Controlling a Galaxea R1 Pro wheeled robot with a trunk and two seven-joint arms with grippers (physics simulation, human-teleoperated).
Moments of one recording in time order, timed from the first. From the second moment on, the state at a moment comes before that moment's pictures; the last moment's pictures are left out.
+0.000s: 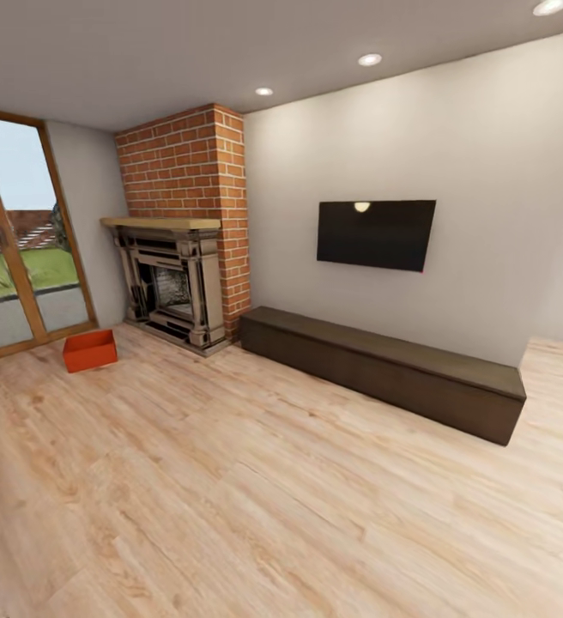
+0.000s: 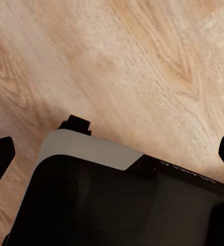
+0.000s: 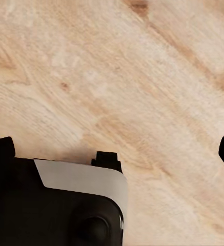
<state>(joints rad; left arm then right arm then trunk) -0.21 -0.03 -0.15 0.00 0.53 -0.07 0.06 -0.25 -0.02 0.61 0.03 -0.51 -0.12 0.03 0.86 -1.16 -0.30</state>
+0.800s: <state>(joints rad) -0.21 -0.03 -0.15 0.00 0.53 -0.07 0.06 -0.25 -0.02 0.61 0.03 -0.51 -0.12 0.03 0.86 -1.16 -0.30</state>
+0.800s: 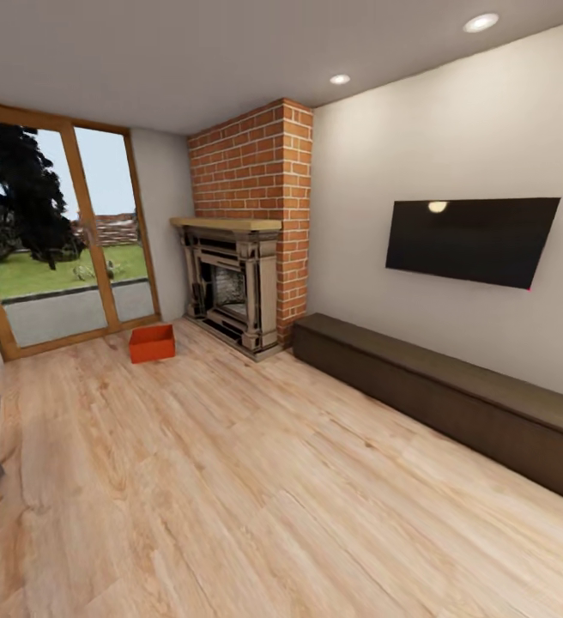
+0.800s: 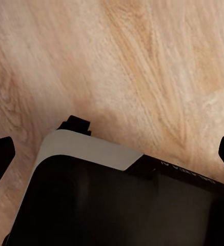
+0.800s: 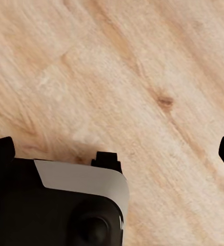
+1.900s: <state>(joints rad) -0.21 -0.03 -0.15 0.00 0.53 -0.07 0.06 -0.25 -0.03 0.61 0.03 -0.51 -0.12 0.03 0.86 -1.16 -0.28</state>
